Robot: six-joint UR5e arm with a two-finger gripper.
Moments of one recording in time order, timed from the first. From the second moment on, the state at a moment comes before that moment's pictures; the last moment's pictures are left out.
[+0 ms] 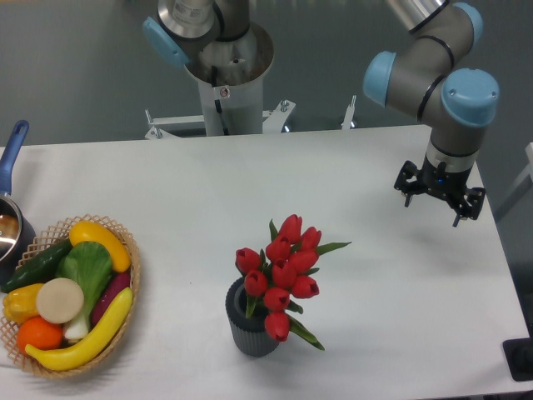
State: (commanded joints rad) arm 2.86 -1.98 -1.65 -0.92 1.54 1.41
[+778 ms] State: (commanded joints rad) arm 2.86 -1.95 -1.77 -0.82 1.14 1.35
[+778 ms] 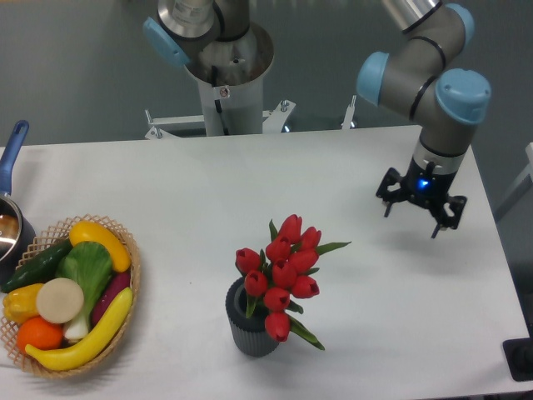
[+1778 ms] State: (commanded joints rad) arm 2.80 -2.04 -1.84 -0.77 0.21 1.46
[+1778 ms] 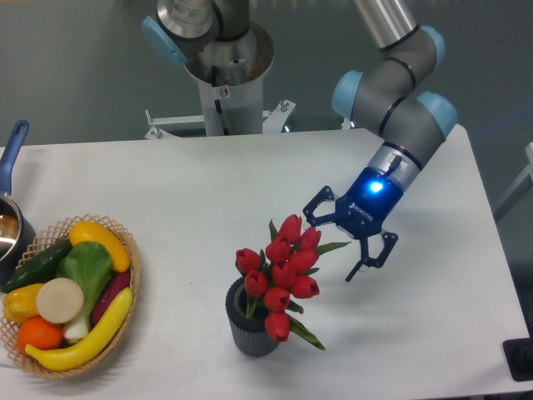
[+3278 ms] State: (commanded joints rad) arm 2.68 -2.14 -1.78 -0.77 0.05 1.55
